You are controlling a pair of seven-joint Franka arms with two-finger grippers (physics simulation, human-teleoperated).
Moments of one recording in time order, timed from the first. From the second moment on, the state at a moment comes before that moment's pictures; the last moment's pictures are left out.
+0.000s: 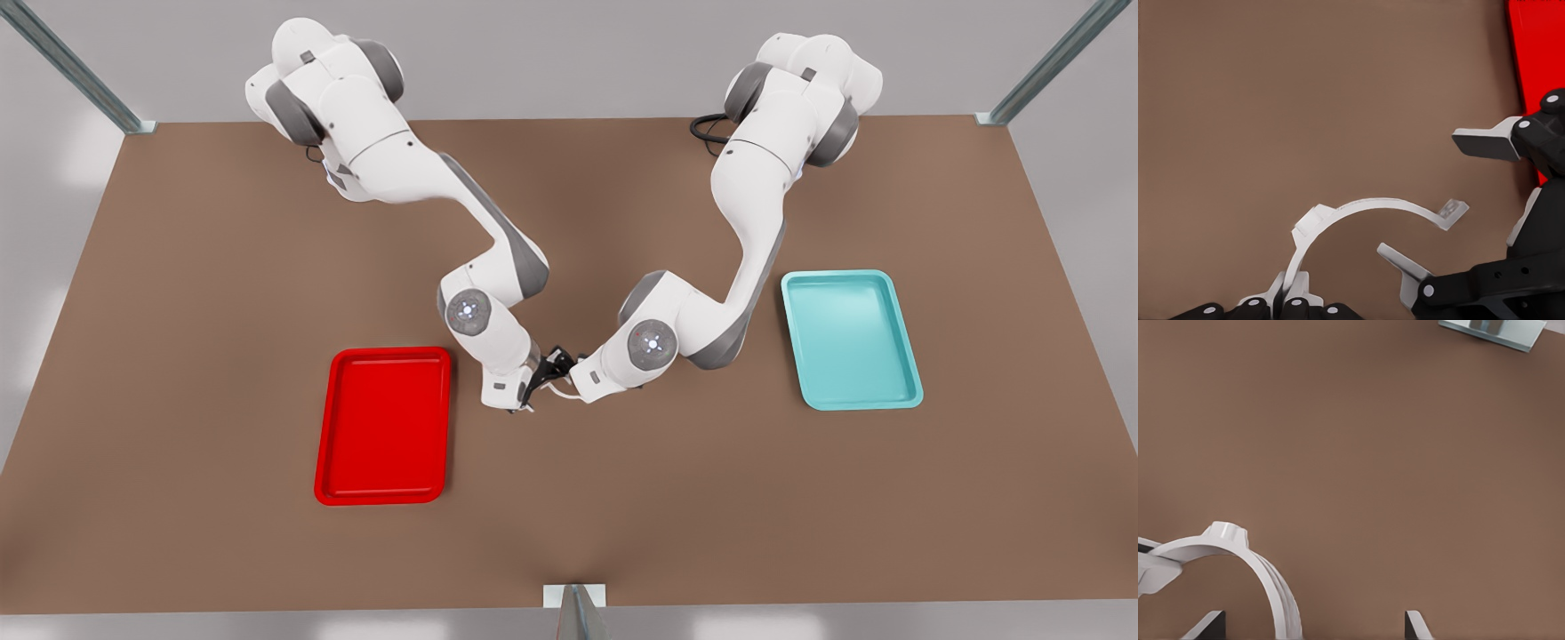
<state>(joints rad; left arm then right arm) -0.53 0.83 -0.10 -1.10 -0.15 1.87 -0.27 0.63 0.72 -0.01 -1.38 0.29 2.37 -0.11</state>
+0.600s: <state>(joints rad) -0.54 0.83 -0.10 -1.10 -0.15 1.87 -0.38 0.64 0.77 -0.01 -1.38 0.28 2.42 -0.13</state>
